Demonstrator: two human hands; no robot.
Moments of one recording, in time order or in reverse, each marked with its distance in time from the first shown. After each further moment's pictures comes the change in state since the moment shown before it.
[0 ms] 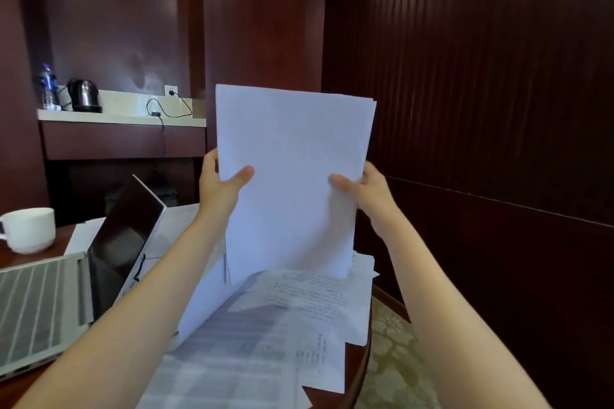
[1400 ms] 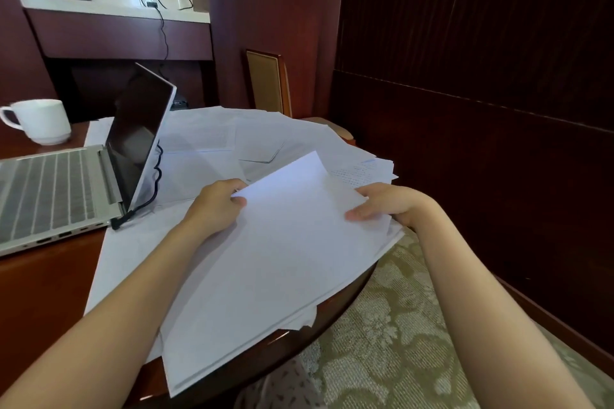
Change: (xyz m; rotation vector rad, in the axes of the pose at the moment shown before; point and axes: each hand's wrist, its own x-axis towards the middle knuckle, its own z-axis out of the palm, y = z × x) left_hand -0.095 -0.098 -0.100 0.968 -0.428 -0.304; right_hand -0.080 0.095 -0.012 -0.510 -0.615 0.618
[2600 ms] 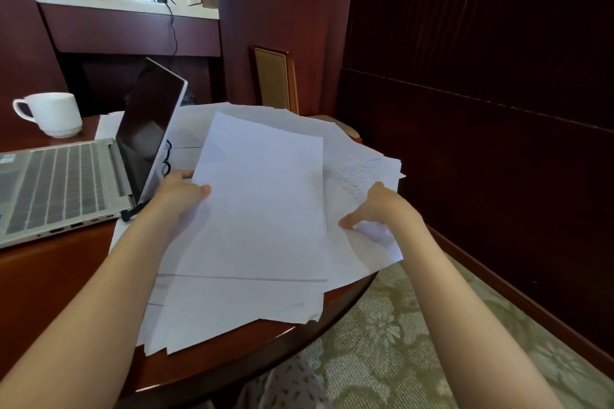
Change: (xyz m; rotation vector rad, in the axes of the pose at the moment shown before) left_hand 0.001 -0.019 -0.038 -0.380 0.213 -0.392; right_hand 0.013 -0.010 0.032 -0.418 0.364 0.236
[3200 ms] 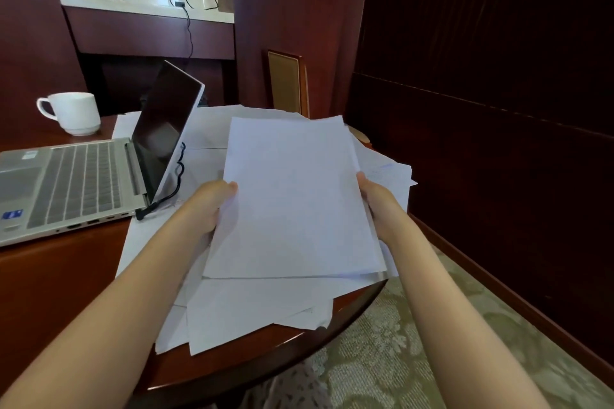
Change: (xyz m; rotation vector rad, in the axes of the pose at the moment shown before) left_hand -0.001 0.004 0.026 -0.232 -0.133 -0.147; right_hand 0.004 -0.018 0.017 1.209 -0.091 -0.106
